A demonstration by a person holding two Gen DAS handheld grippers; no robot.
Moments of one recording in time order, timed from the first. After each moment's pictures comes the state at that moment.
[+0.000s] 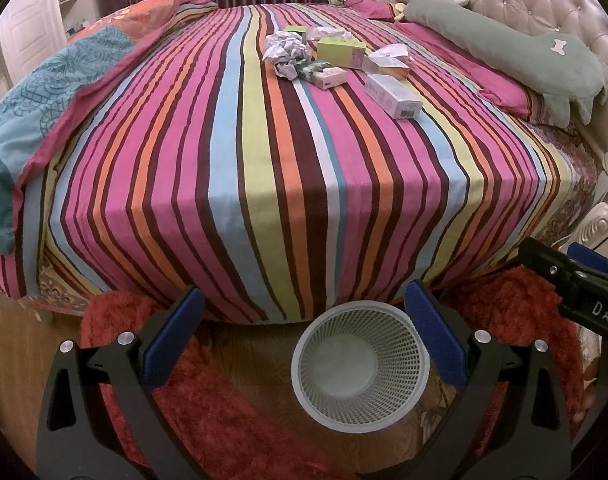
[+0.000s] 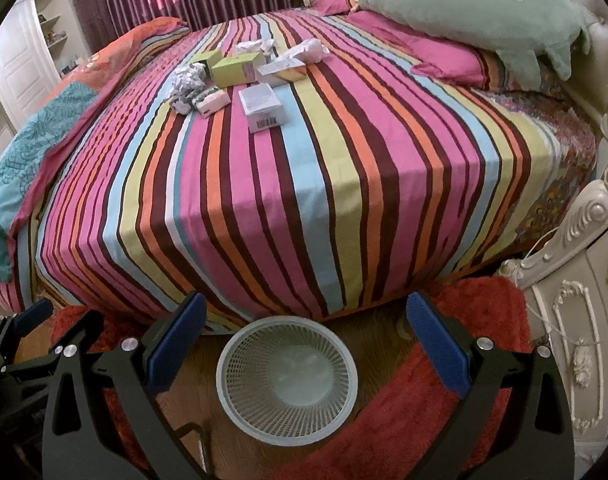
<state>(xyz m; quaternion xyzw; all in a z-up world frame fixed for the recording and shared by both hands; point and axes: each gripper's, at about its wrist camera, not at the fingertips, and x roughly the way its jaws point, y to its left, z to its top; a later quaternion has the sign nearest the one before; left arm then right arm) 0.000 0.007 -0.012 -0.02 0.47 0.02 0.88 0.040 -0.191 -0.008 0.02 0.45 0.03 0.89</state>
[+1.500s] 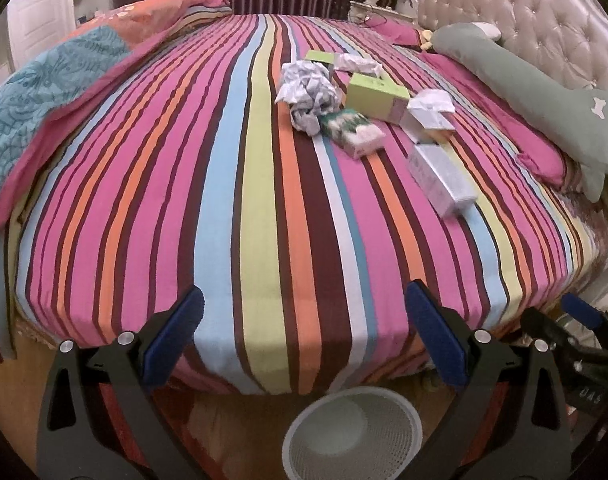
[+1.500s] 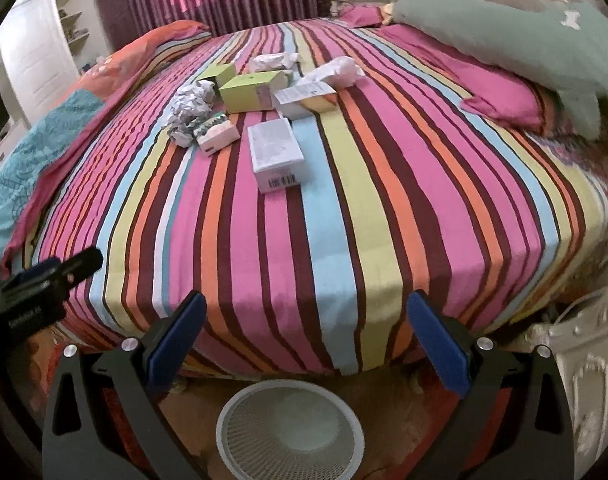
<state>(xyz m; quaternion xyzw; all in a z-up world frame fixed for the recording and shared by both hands) 0.139 0.042 -0.009 -0.07 0.45 0.03 0.89 0.147 -0.178 -0.013 0.01 0.44 0.08 0.89</state>
